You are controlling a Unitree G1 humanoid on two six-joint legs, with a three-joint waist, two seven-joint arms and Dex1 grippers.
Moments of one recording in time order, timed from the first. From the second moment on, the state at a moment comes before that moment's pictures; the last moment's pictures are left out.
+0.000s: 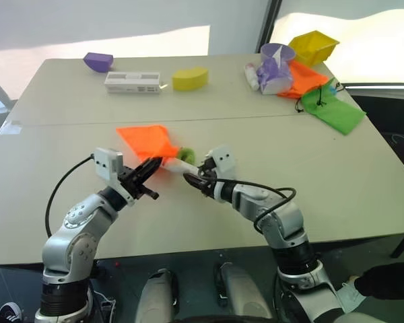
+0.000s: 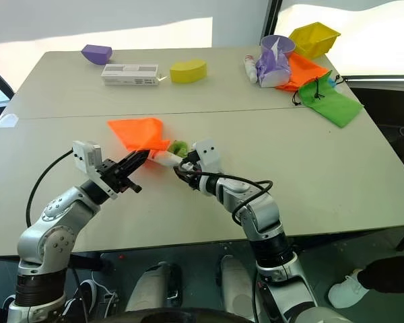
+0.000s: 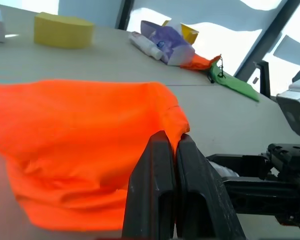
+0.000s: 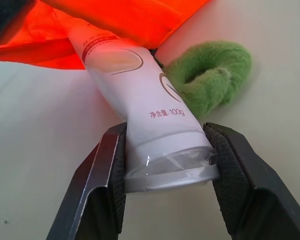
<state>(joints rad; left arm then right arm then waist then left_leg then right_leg) -0.09 0.36 0.18 -0.40 -0.66 0.57 -0.47 -0.41 -0.06 0.19 -0.21 0.35 0.89 0.26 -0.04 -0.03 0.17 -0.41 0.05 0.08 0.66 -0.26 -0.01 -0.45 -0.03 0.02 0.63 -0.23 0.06</state>
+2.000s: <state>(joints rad) -0.03 0.59 0.14 -0.05 -0.31 0.11 -0.78 -0.25 -0.57 0.22 -0.25 0.13 0.48 0.65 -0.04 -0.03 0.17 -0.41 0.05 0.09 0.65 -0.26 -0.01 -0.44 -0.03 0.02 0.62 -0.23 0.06</state>
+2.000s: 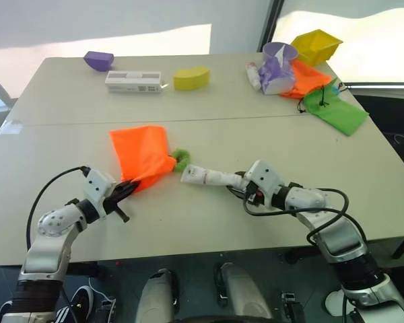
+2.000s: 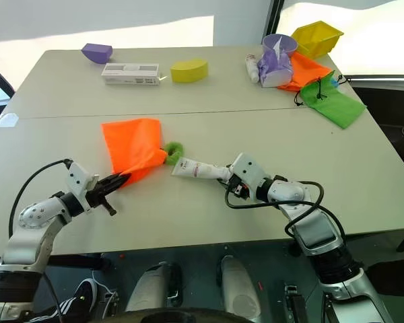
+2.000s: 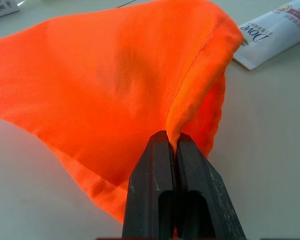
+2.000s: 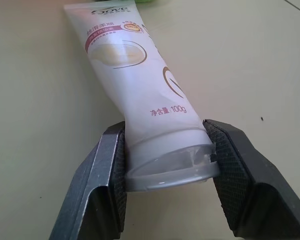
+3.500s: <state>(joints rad) -0.05 0.52 0.18 -0.25 -0.49 0.37 -0.73 -0.28 -0.26 0.32 -0.39 0.19 0.76 0.44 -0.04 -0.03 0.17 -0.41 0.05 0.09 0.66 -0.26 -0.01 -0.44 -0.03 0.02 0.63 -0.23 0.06</state>
